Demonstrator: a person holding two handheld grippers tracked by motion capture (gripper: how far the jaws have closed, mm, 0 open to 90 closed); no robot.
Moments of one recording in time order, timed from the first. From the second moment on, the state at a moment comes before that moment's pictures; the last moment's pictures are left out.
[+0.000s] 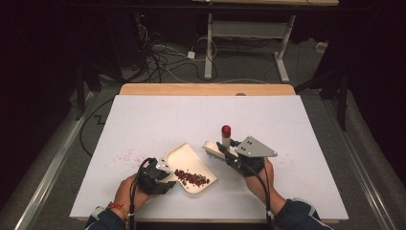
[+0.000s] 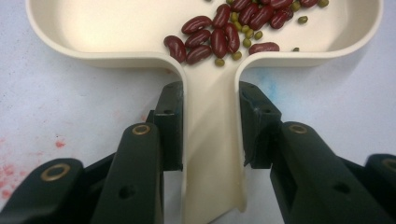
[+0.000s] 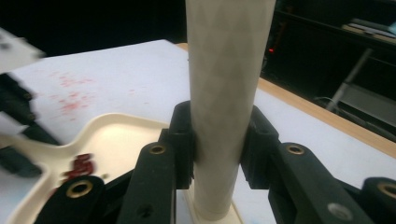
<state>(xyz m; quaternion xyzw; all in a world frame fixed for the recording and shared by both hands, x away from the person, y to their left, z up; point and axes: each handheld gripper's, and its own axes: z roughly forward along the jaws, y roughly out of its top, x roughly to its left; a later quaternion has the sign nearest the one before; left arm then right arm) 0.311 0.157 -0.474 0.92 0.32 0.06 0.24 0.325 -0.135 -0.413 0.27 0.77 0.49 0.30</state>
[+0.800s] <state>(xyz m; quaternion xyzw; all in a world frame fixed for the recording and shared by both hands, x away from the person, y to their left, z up) 0.313 0.157 -0.475 0.90 0.34 0.06 0.25 0.315 -0.112 -0.408 0.23 0.77 0.52 0.29</state>
